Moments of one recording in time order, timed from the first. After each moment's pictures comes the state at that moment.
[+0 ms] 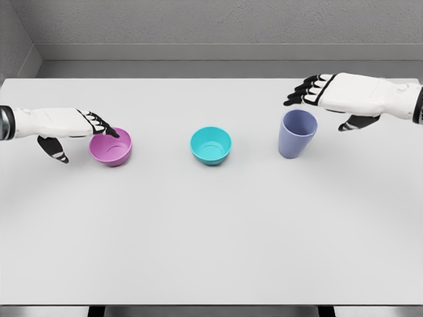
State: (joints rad) left arm -1.14 0.96 -1.40 -1.21 -0.20 -0.61 -0.34; right arm -0.75 -0.89 0.62 -1.51 0.34 -0.61 0.56
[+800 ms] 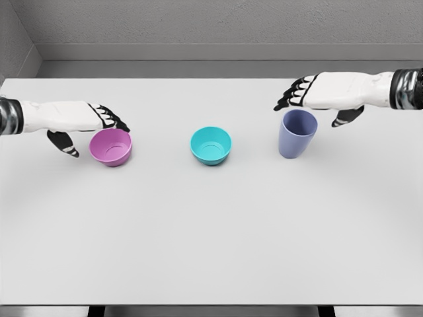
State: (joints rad) left arm -1.15 0.93 -1.37 -1.24 -0.20 -0.61 -0.34; right arm -0.99 -0.85 0.89 -1.41 0.34 -0.61 0.61
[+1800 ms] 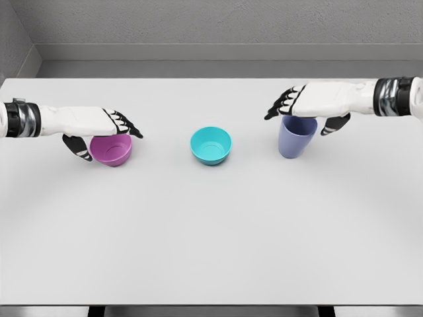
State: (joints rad) left arm -1.14 0.88 -1.38 -1.23 -0.21 -0.61 -0.34; right arm -0.98 -0.80 0.92 -1.37 0.34 -0.61 0.61
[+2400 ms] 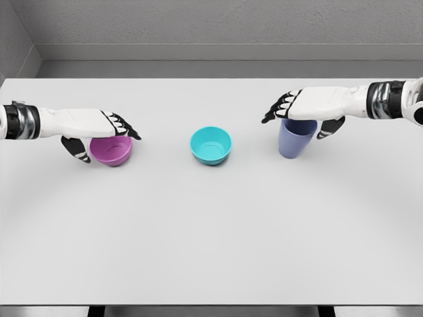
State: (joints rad) left arm -1.13 0.88 -1.39 -1.21 -0.21 -0.61 -0.34; right arm -0.98 -0.78 0.93 -1.33 0.35 -0.61 0.61
